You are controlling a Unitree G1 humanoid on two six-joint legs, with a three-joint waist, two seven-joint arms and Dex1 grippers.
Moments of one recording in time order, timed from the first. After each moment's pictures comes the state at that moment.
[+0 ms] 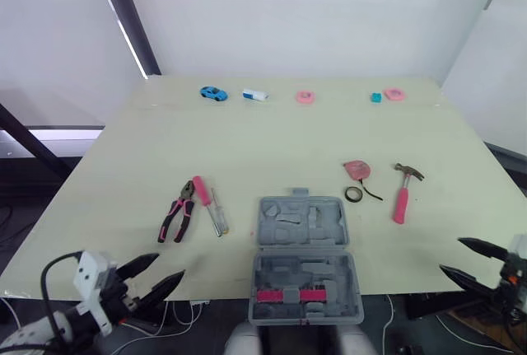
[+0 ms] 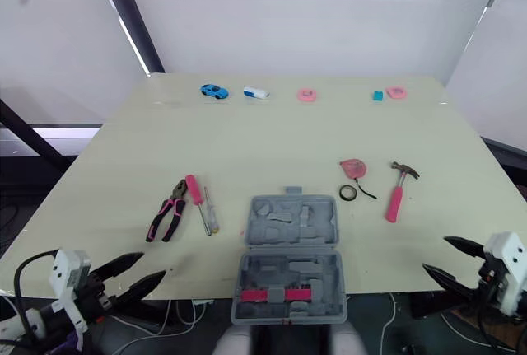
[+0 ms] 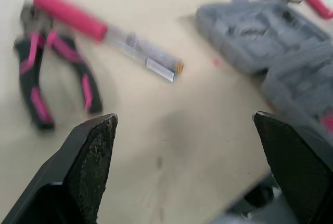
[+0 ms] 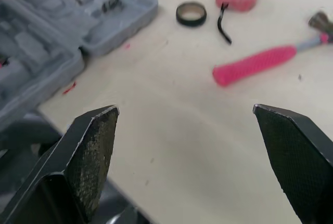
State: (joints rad) left arm 0.42 0.60 0.47 -0.20 -0.56 0.26 -1.01; right arm 0.30 -0.70 -0.43 -0.13 0.46 0.18 1.06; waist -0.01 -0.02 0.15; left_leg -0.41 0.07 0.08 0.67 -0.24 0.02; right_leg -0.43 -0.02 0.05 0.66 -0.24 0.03
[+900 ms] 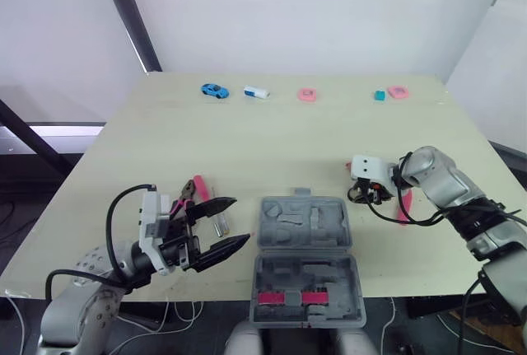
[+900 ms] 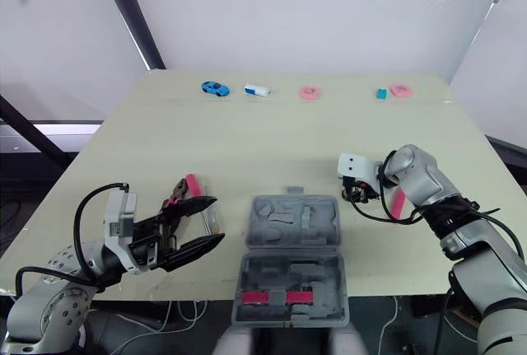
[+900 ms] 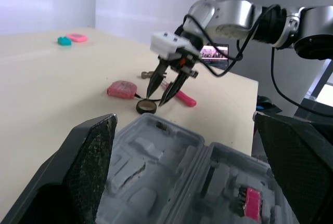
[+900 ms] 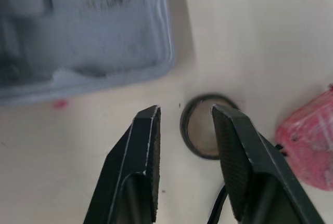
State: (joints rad) left arm 0.12 0.62 0.26 -0.39 -0.75 0.32 -1.11; right arm -0.88 -0.63 0.54 0.54 -0.15 0.27 1.19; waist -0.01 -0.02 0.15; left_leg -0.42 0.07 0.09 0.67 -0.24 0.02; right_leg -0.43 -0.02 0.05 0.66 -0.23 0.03
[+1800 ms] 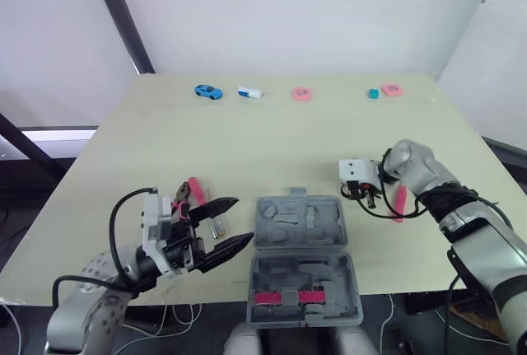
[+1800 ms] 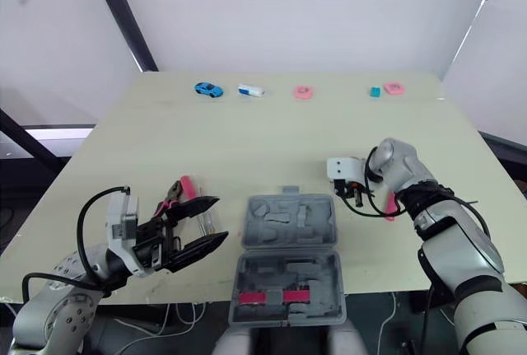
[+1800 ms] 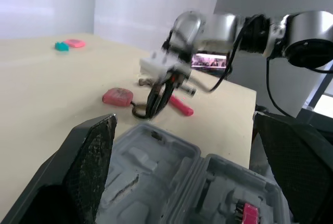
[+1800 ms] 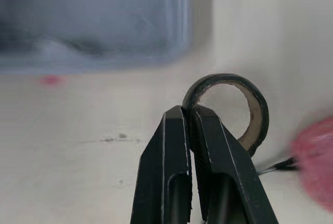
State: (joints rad) left arm 0.19 0.58 0.28 -0.40 -0.76 0.31 -1.08; right arm -1.03 -0.52 0.53 0.64 -0.28 0.17 1.36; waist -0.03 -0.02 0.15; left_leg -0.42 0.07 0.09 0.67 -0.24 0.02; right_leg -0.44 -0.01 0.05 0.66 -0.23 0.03
